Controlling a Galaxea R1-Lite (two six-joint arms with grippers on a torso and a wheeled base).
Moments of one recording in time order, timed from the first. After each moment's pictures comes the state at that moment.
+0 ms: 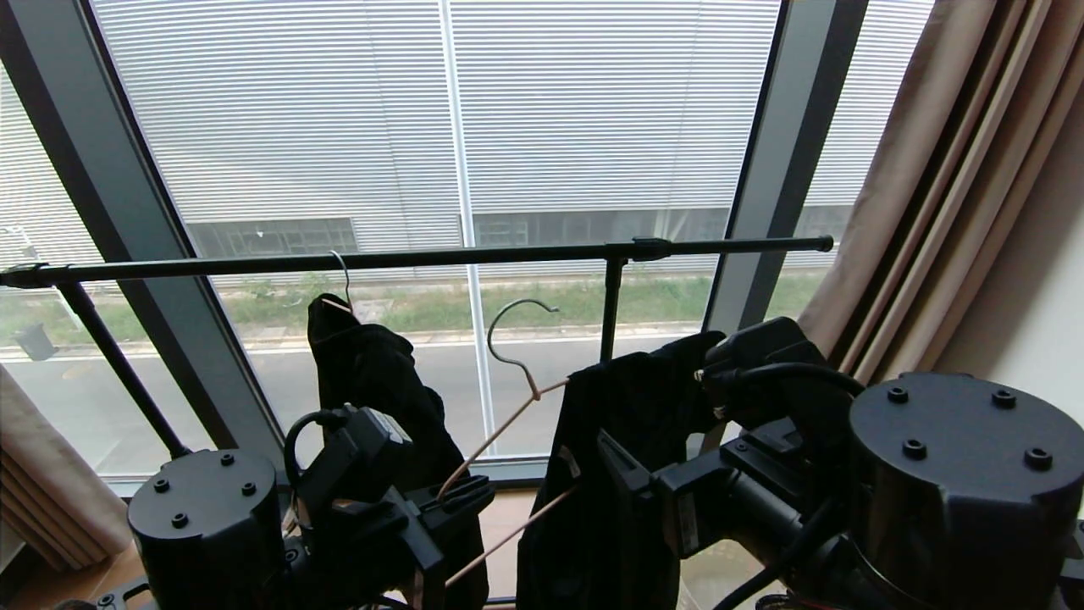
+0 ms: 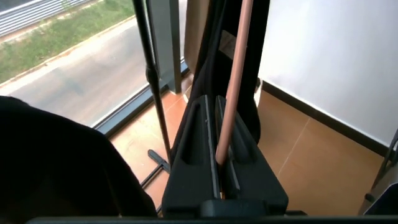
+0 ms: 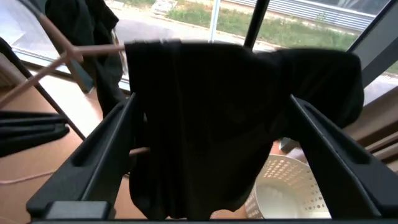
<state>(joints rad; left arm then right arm) -0.66 1.74 -0.19 -1.31 -0.16 0.02 1.05 1.59 -0.69 -0.54 -0.65 0.16</state>
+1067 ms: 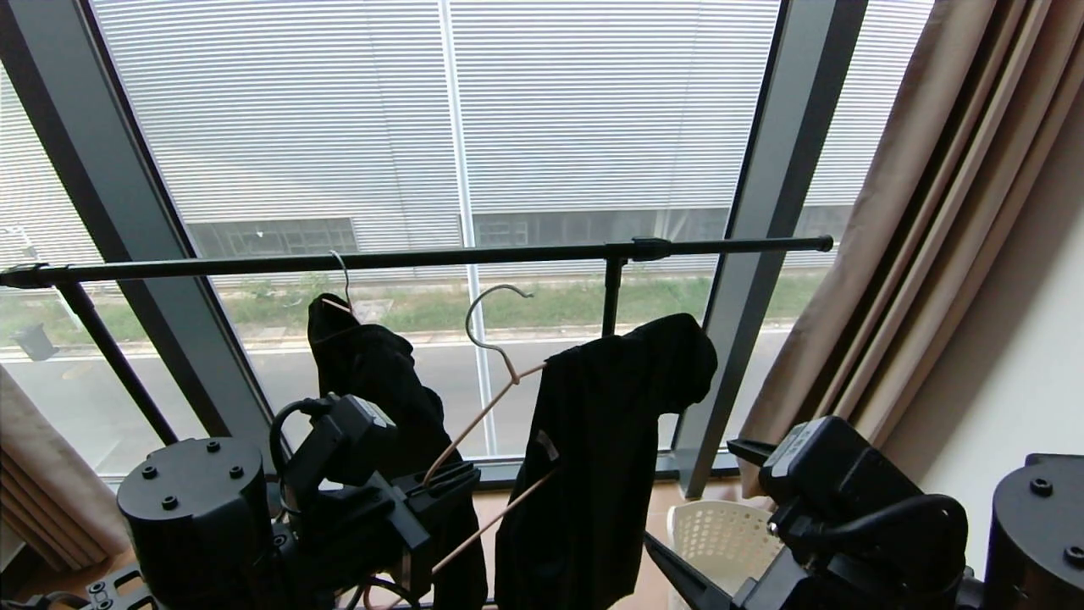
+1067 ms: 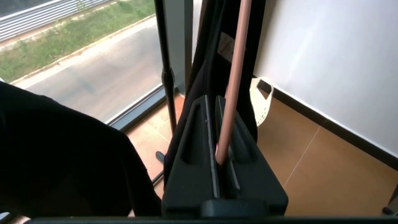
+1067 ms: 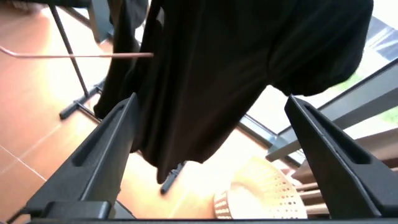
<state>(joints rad) -0.61 1.73 -0.19 -1.31 -0.17 0.02 1.04 1.44 -0.48 -0.54 -0.47 -0.07</state>
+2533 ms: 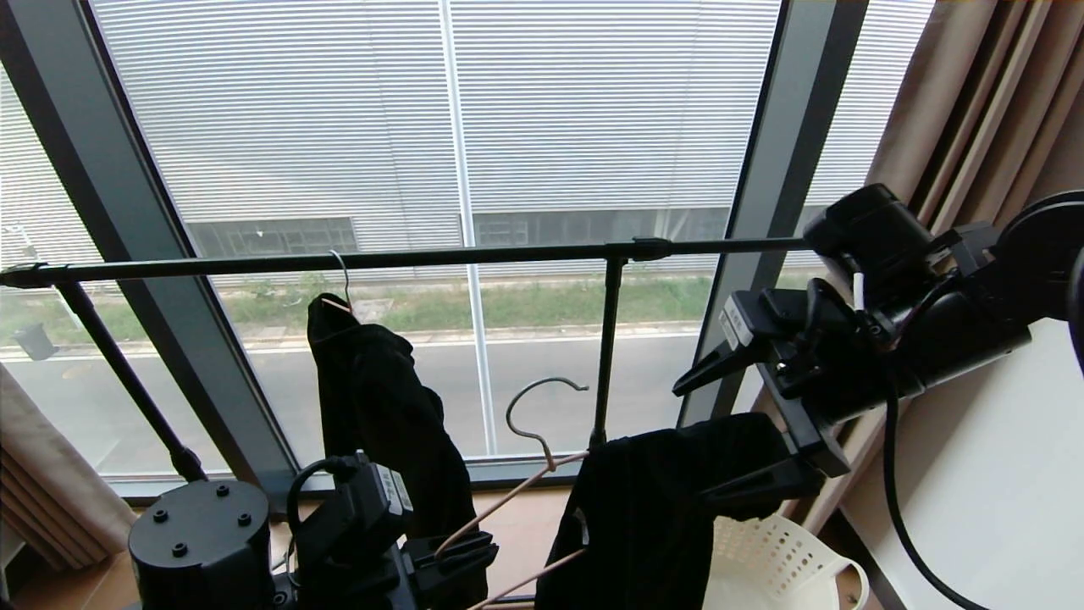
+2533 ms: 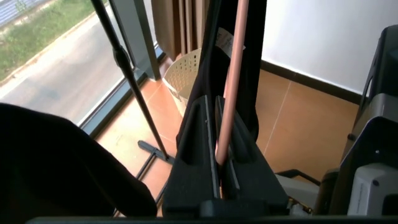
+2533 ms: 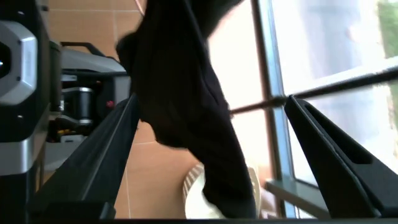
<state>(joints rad) -0.64 1.80 -0.08 -1.41 -0.36 0.15 0.42 1.78 -1.40 0.69 0.60 -0.97</state>
